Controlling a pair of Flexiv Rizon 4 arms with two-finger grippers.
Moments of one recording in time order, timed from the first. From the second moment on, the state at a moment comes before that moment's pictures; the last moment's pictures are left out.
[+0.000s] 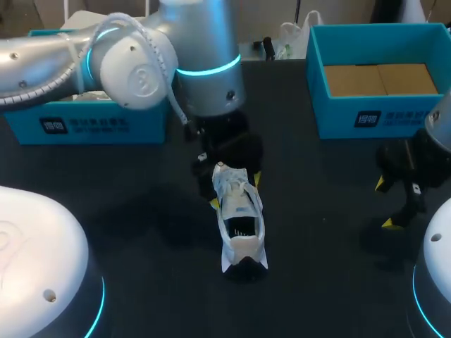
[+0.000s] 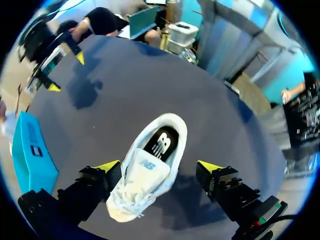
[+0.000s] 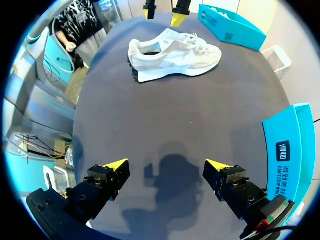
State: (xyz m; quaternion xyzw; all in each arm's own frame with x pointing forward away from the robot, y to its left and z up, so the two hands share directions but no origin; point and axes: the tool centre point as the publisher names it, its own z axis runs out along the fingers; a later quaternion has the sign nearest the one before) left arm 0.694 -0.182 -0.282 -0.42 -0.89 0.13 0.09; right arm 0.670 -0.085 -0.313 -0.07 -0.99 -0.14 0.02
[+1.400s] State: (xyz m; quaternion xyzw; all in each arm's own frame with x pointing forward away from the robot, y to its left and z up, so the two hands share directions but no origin) left arm 0.614 -0.192 -0.307 -0.04 -0.99 0.08 0.05; right arm 0.670 -0.085 -0.313 -0.07 -0.99 -0.14 0.02
